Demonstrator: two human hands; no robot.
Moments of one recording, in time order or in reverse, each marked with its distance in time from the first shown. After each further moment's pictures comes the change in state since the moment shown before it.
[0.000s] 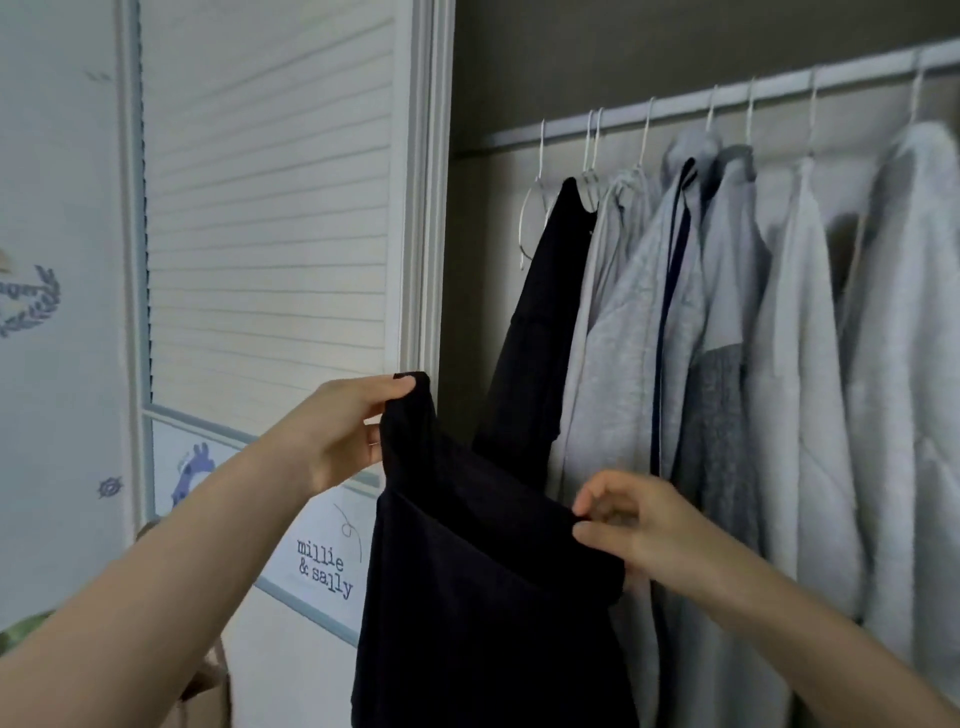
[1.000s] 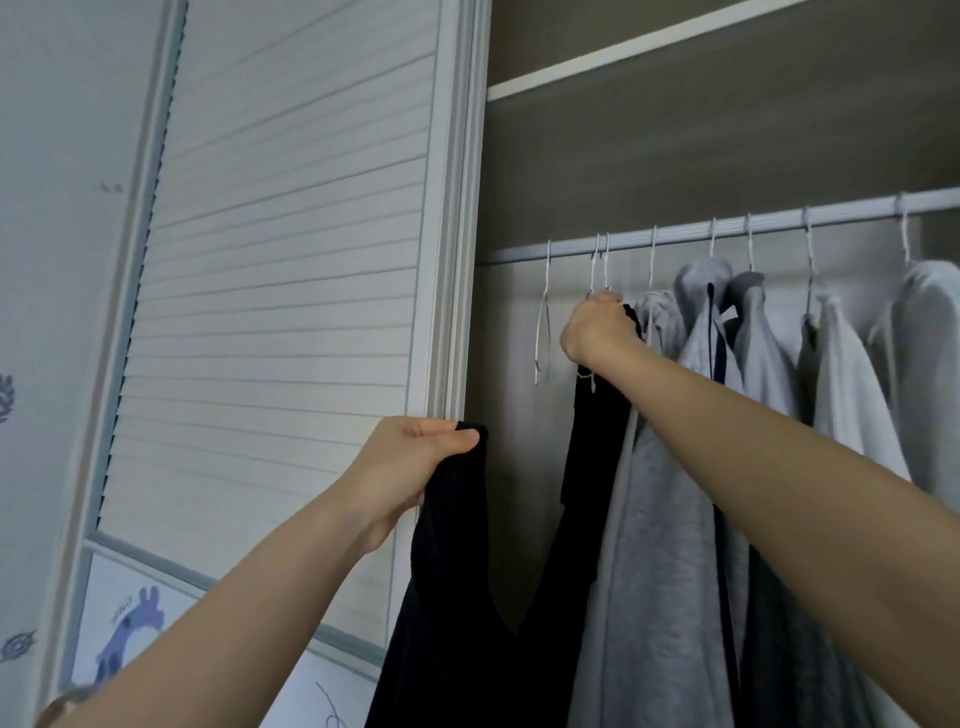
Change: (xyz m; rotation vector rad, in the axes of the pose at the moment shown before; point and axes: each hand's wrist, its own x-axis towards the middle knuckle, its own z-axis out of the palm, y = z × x) left_hand 0.068 0.054 0.016 0.228 -0.073 0.277; right_hand 0.289 -0.168 -0.074 -0.860 0.738 0.091
